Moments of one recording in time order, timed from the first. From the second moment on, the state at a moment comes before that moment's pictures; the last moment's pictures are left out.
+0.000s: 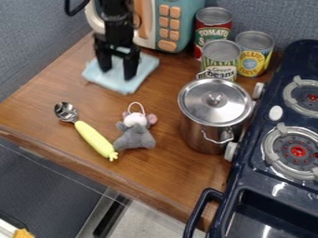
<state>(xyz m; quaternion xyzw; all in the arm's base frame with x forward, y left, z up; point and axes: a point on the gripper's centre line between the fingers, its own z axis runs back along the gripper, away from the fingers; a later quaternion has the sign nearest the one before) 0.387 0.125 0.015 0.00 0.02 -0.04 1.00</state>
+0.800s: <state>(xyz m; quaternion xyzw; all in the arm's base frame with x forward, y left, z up) 0.323 0.110 0.017 -0.02 0.05 -0.01 1.00</state>
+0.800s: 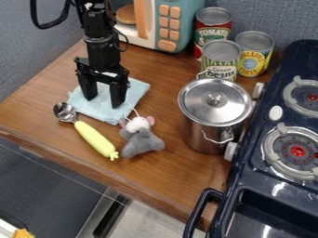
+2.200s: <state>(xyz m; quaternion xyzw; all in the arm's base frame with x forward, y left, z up) 0.368 0.128 0.043 0.02 -0.02 -0.03 1.00</state>
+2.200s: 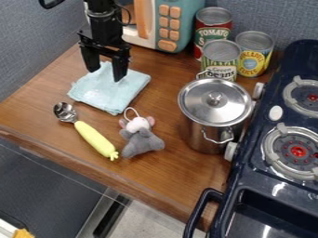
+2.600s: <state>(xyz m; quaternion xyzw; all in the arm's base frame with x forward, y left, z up) 0.361 0.126 0.070 0.01 -0.02 -0.02 1.00</state>
